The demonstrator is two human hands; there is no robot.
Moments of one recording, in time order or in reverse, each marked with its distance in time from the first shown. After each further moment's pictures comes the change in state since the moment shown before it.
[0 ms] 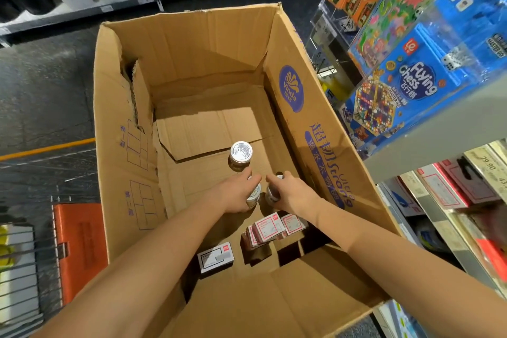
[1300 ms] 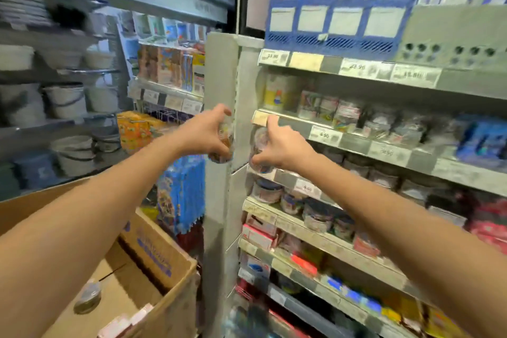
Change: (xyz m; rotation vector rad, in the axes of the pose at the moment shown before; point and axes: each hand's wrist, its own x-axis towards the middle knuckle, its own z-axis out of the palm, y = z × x) left_hand -0.139 0.399 -0.284 -0.065 0.644 0.546; right_hand -0.459 0.075 -0.201 0.047 1.049 0.428
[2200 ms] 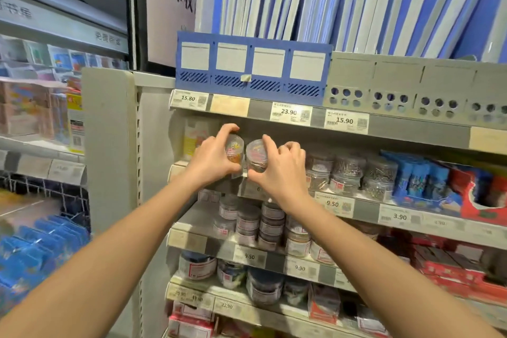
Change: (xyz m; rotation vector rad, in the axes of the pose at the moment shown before) left_hand 0.200 0.083 0.100 -0.231 0.142 0.272; right_hand 0.072 0.143 -0.028 -0.370 0.548 0.260
